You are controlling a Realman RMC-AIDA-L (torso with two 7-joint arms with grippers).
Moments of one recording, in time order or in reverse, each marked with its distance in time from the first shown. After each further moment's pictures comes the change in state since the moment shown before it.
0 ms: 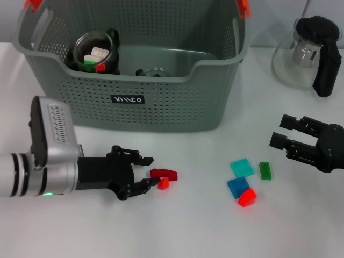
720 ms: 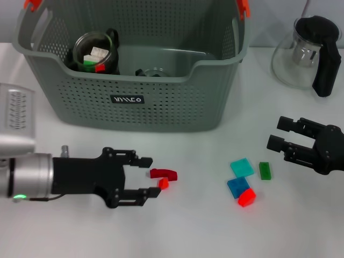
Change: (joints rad) left arm 0.062 0.005 -0.046 0.202 0.000 0.360 -0.191; right arm 0.003 -0.001 -0.016 0.000 0.000 -0.004 -0.006
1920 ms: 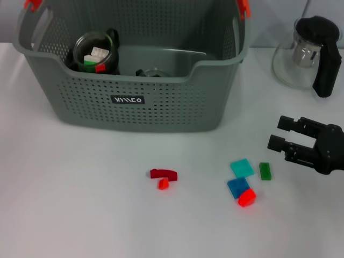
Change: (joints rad) left arm -0.129 0.120 -0.181 0.225 -0.658 -0.018 -0.654; right arm 0.004 -0.004 0.000 -0.001 0.000 -0.007 -0.002
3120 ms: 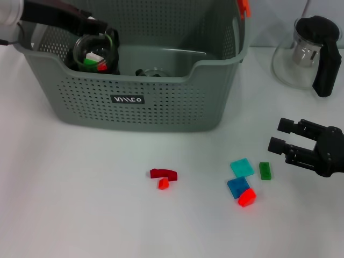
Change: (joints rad) left arm -0.166 0.019 0.283 0.182 0.907 -0.273 -0.313; right arm -0.007 0.000 0.000 0.001 -0.003 -0.006 0.000
